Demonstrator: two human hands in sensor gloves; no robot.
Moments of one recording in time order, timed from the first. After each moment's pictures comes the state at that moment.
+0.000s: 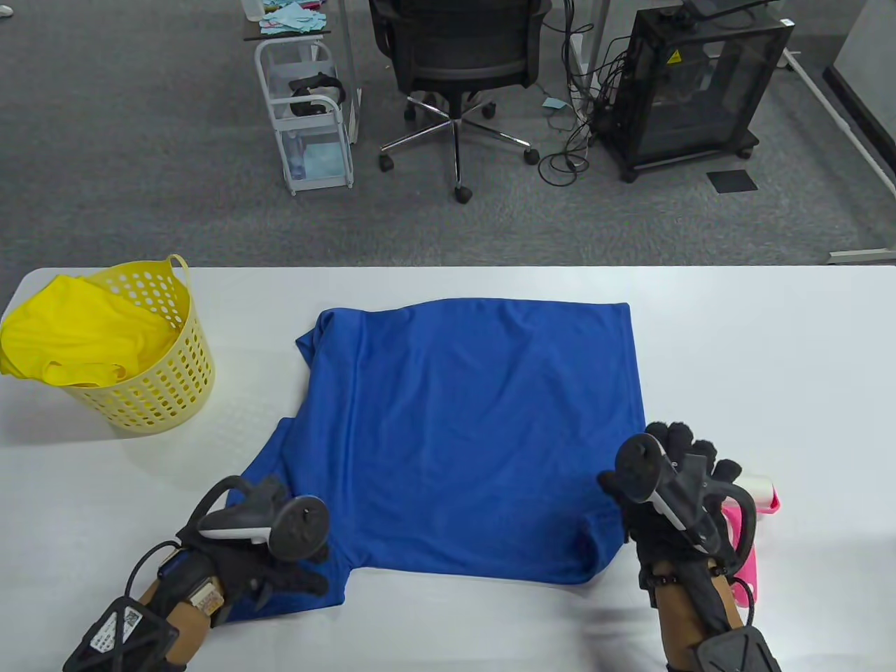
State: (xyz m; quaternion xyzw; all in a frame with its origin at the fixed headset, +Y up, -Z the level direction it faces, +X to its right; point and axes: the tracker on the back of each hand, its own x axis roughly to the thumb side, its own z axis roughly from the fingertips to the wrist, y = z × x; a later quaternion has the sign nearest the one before) left_hand -0.231 -0.676 -0.272 -0.18 -0.31 -0.01 0.93; right_hand 0.198 -0.623 -0.266 -0.12 -0.11 0.98 0.06
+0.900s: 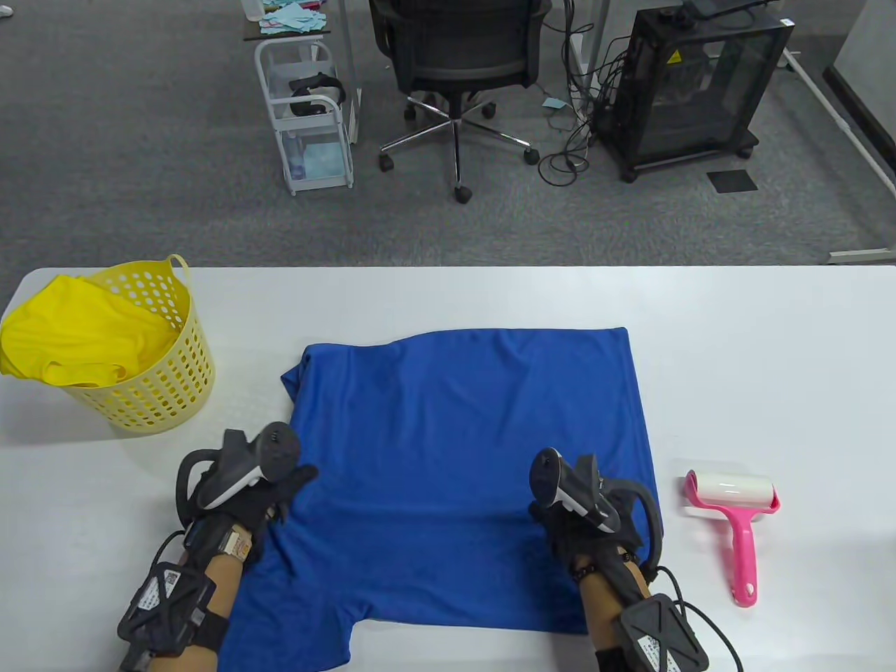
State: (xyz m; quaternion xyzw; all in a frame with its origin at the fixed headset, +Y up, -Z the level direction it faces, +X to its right) left_hand -0.286 -0.715 -0.340 0.03 0.04 0.06 1.00; right_hand 0.128 -0.737 -0.301 -0.04 0.12 0.99 -0.05
